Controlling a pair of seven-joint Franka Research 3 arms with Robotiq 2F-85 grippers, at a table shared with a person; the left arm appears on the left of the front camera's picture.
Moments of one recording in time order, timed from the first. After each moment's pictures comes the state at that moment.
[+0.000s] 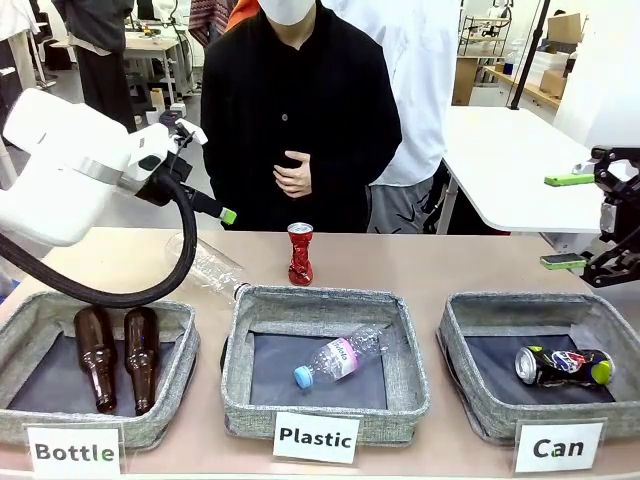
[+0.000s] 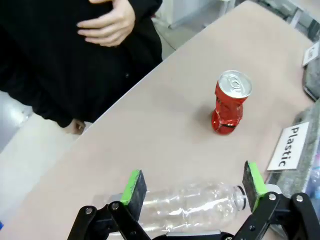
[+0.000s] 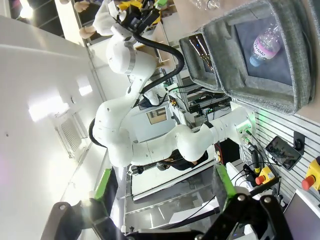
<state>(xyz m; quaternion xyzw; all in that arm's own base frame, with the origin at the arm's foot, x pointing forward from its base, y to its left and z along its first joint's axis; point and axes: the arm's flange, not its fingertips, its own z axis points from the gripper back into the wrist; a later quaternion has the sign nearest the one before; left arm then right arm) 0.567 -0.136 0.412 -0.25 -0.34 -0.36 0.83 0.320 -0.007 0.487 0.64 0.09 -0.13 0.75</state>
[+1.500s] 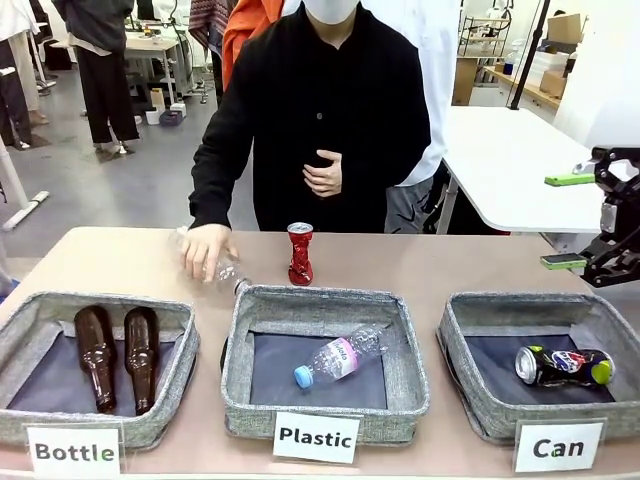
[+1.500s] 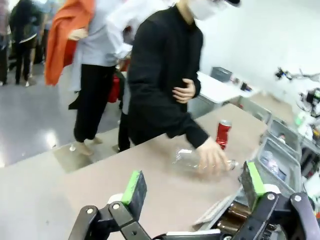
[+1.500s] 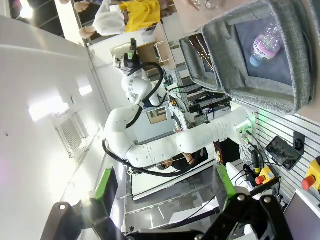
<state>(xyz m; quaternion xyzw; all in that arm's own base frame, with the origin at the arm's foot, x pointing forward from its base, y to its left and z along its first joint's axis) 0.441 0.281 0.443 -0.42 -0.53 -0.21 0.71 0.320 -0.007 0.487 0.64 0.09 -0.13 0.75</state>
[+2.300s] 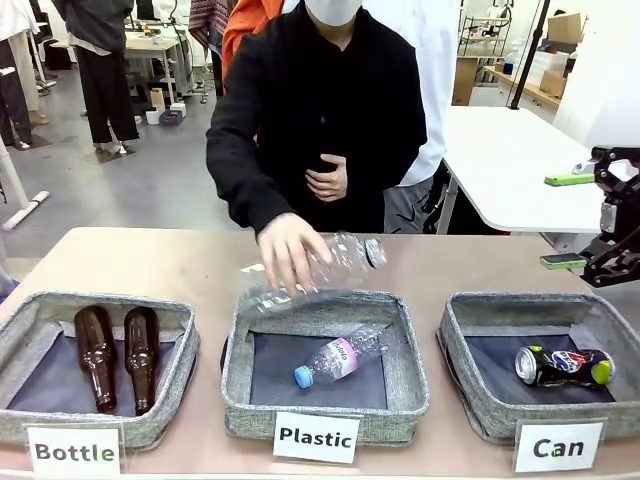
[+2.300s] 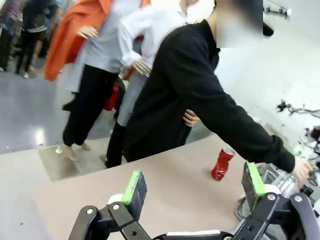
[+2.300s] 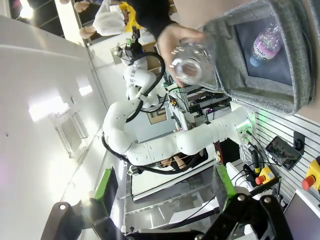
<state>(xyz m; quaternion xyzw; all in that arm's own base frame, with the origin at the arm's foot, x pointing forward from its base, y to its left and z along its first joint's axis) 0.503 0.204 0.430 -0.46 -0.52 -0.17 0.70 0.320 -0.007 0.487 0.64 0.09 -0.13 0.75</state>
